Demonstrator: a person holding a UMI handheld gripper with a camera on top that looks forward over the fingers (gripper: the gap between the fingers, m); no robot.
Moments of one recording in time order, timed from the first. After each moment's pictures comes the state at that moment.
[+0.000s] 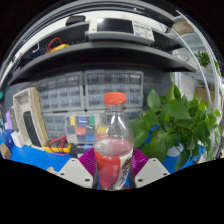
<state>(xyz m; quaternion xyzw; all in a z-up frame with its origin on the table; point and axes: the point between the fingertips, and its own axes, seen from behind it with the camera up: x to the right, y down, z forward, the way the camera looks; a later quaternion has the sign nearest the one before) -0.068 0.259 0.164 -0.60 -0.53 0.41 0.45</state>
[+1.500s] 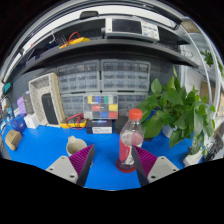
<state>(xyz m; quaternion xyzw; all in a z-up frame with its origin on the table) 0.049 0.222 0.146 -0.60 -0.60 0.37 0.37</state>
